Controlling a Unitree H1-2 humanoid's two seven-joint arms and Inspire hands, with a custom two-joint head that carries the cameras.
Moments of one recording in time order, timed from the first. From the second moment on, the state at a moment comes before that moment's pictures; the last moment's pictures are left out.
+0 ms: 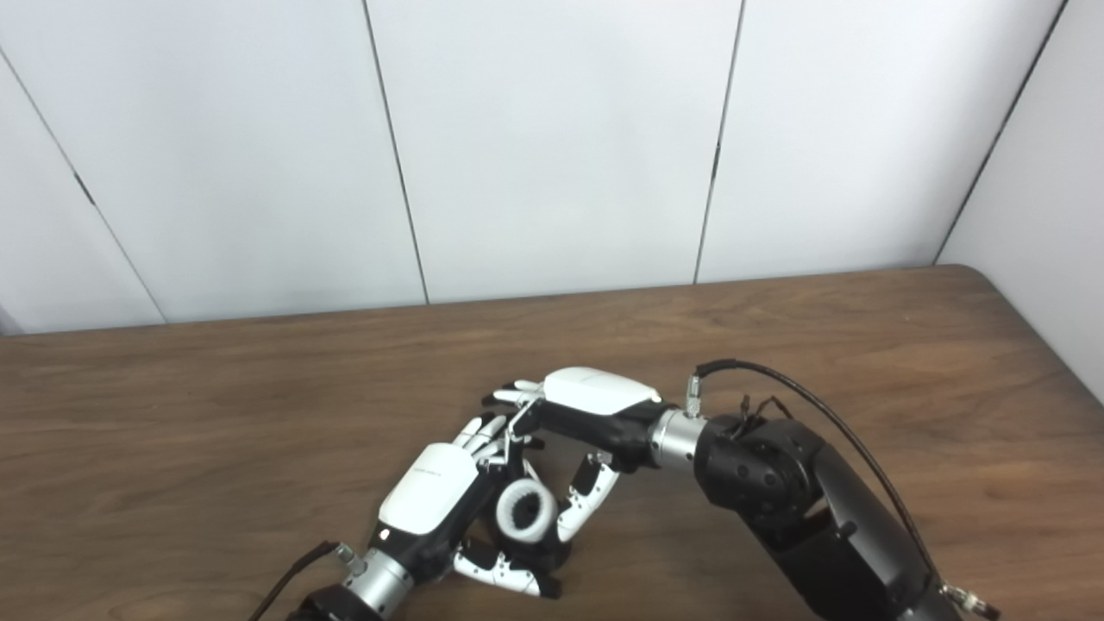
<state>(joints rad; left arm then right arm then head) -0.21 0.16 -0.51 0.14 0.85 -0.17 0.07 -0.47 -0.43 0.39 -0.21 -0.52 0.07 0.68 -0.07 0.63</state>
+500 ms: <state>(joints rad) -0.21 0.16 -0.50 0.14 0.85 -0.17 0.07 -0.47 -0.43 0.39 -0.23 -0.54 0.10 0.70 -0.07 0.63</state>
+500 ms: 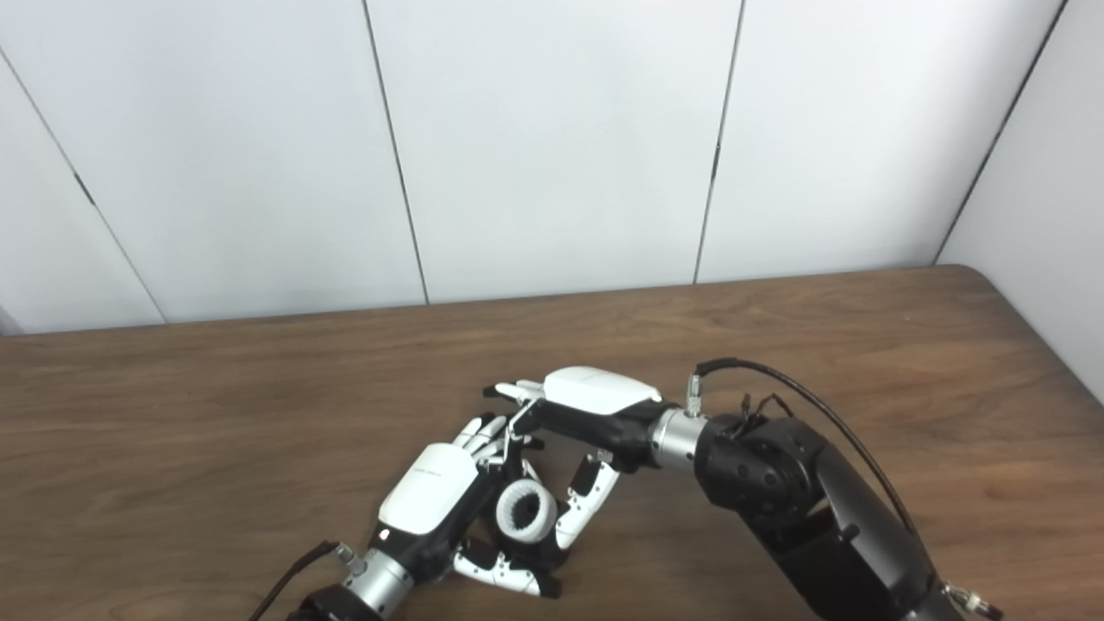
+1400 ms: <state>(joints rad) -0.22 0.16 -0.51 0.14 0.83 -0.17 0.06 -0.47 -0.43 0.35 -0.24 -0.56 0.14 0.69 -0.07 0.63</state>
